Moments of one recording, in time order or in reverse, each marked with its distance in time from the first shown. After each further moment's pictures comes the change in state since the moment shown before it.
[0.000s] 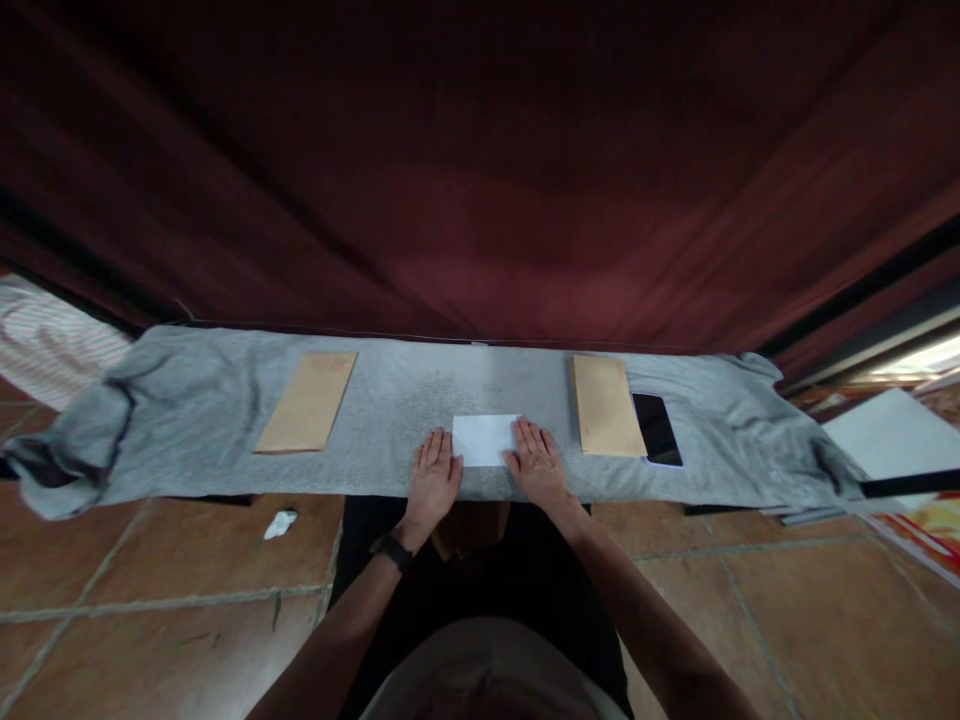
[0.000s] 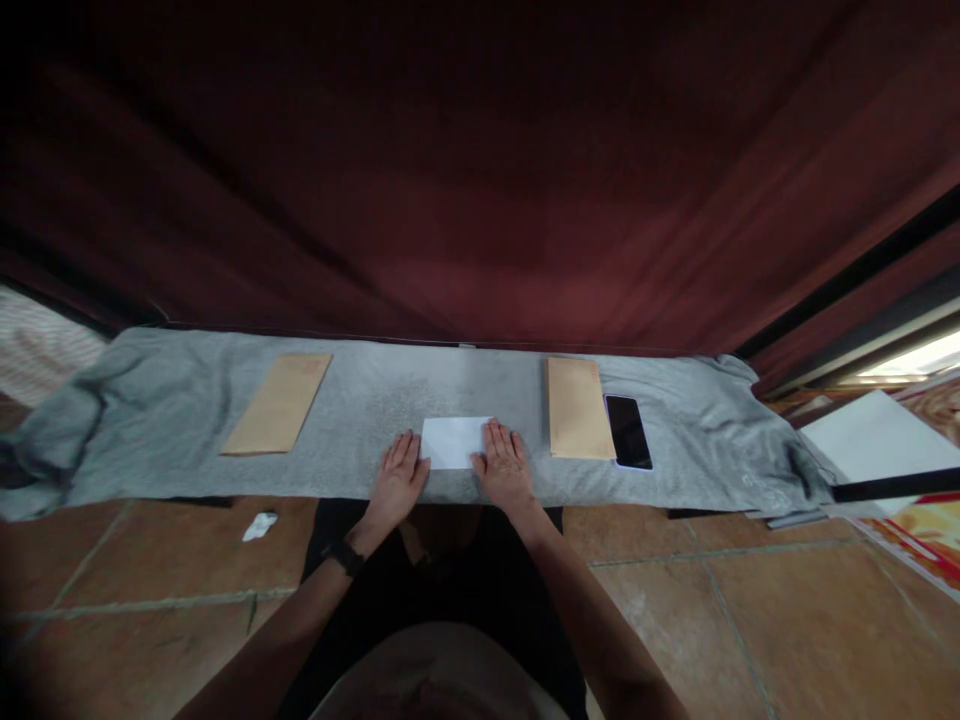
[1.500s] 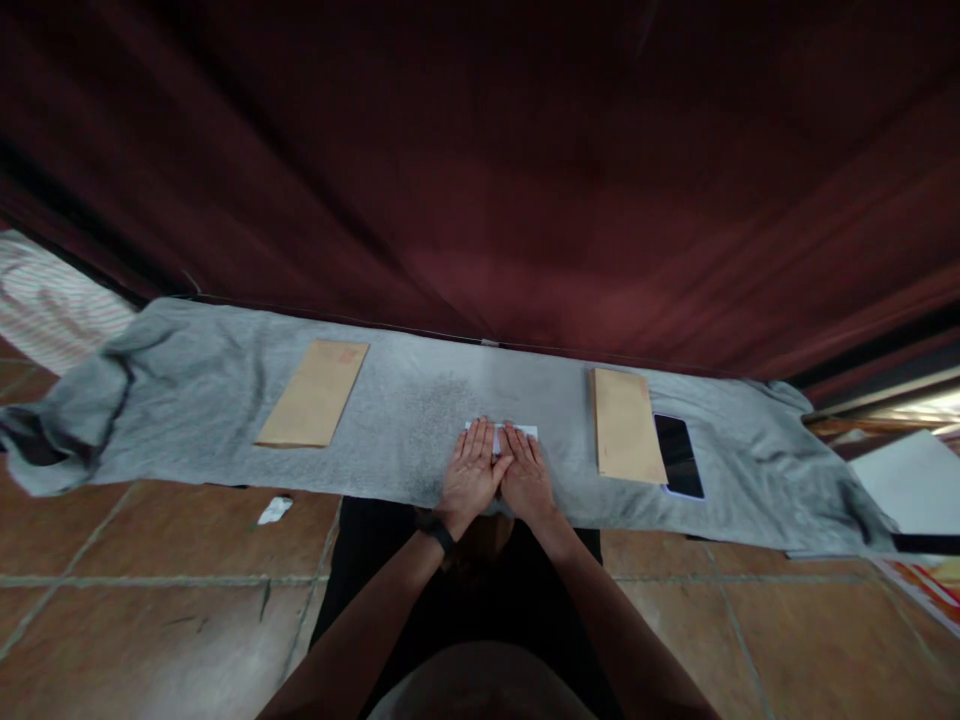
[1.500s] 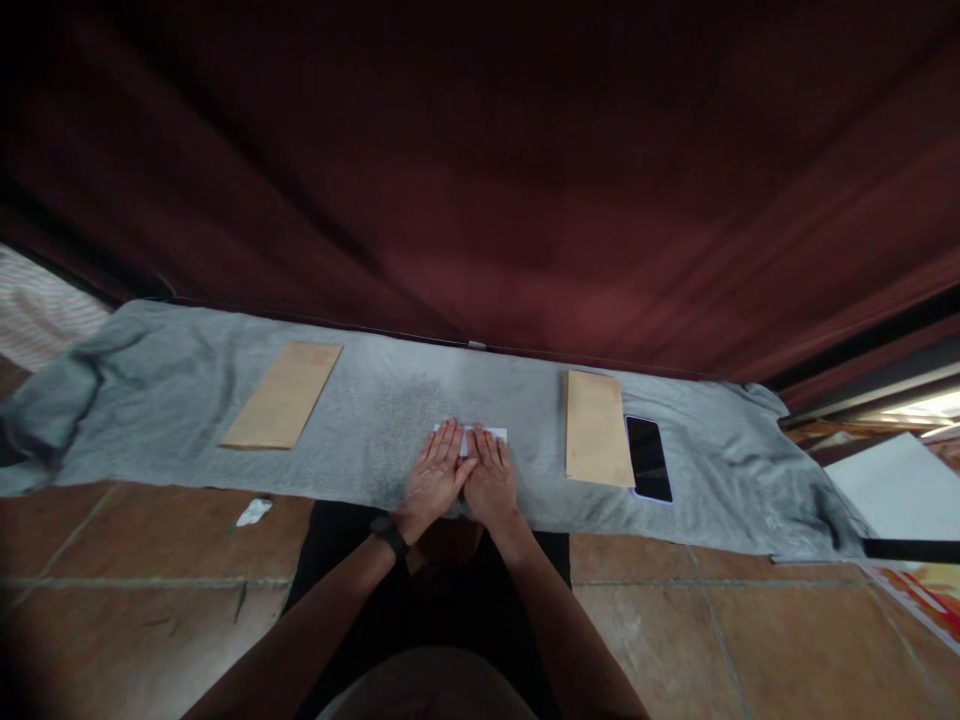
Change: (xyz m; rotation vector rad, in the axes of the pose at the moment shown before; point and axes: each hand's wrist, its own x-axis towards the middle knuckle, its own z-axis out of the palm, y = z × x) left_hand 0.028 0.029 0.031 0.167 -0.051 0.232; right_hand 0.027 -0.037 0.013 -0.011 -0.110 -0.094
